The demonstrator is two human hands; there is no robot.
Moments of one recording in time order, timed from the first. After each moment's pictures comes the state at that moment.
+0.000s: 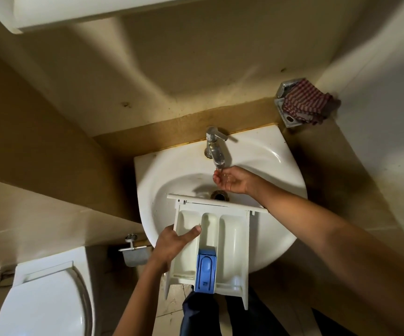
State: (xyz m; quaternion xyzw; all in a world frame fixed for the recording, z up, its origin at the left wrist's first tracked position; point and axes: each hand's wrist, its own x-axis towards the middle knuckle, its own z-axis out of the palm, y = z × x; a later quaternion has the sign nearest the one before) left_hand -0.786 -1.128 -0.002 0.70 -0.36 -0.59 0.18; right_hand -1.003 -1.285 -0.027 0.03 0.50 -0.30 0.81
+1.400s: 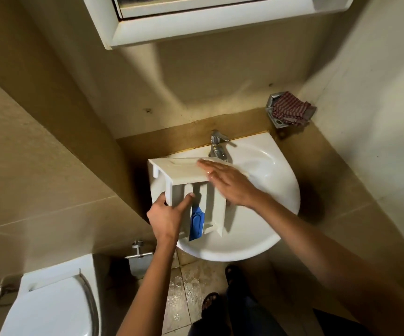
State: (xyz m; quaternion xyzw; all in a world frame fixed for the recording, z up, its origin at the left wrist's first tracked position) left_hand -0.771 -1.127 0.058 0.74 -0.43 -0.33 0.39; right_hand -0.956 -1.173 0.111 -0.79 0.52 -0.16 0.30
